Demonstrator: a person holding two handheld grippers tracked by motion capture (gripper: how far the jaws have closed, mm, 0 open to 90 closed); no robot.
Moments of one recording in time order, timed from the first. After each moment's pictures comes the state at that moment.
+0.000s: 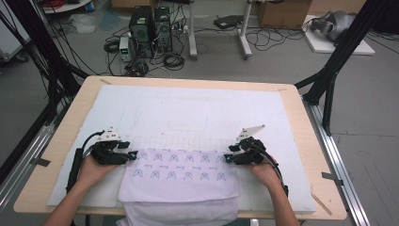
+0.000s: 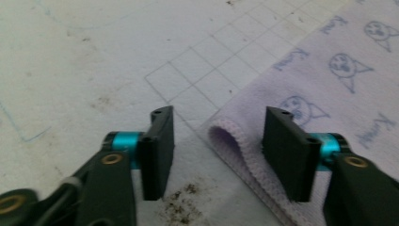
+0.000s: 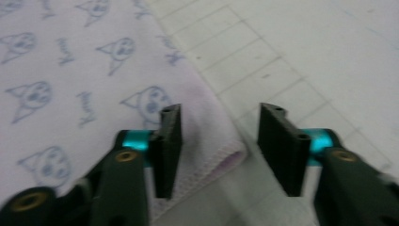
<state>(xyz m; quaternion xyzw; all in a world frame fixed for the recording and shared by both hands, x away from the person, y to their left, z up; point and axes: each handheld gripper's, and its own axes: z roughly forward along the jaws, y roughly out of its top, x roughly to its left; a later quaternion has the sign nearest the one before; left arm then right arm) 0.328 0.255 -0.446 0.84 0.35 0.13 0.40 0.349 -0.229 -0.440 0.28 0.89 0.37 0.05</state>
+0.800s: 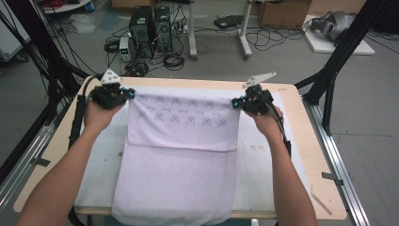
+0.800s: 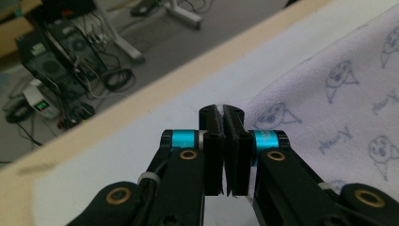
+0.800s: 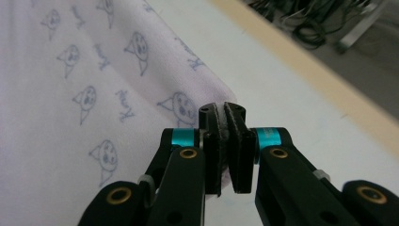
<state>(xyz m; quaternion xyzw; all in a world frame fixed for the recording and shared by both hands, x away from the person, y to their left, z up) 0.431 0.235 -0.304 0.79 0.36 0.30 0.40 0.438 -0.231 -0.314 0.29 0.86 0.38 0.18</state>
